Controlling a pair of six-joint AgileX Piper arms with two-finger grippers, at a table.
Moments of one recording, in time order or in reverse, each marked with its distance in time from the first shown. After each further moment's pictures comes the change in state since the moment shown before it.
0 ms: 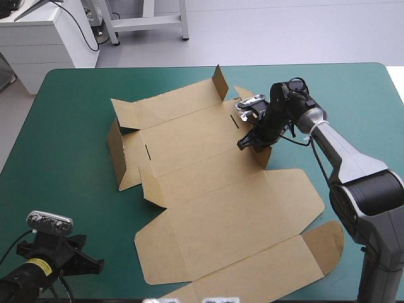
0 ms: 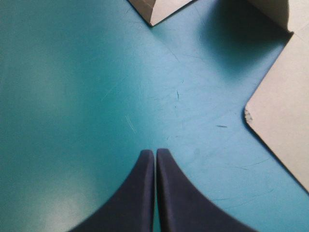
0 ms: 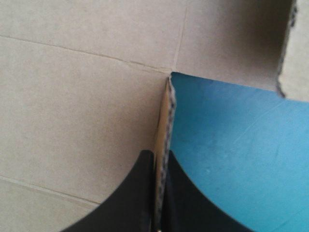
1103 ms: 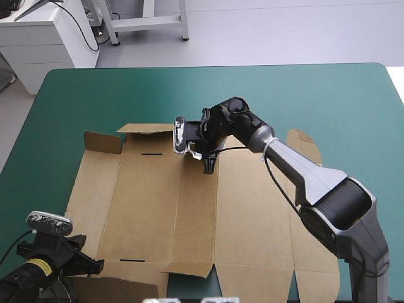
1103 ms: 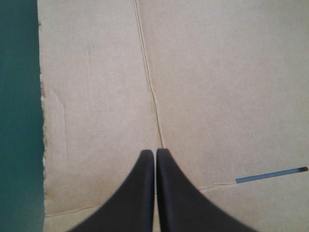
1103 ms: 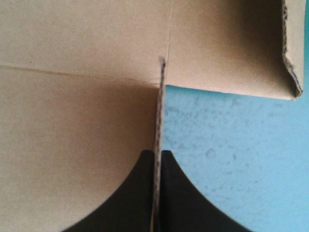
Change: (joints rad) left arm 0.000 0.000 0.000 0.001 -0.001 0.000; right arm 0.331 0.038 -0.089 -0.037 -0.228 -0.749
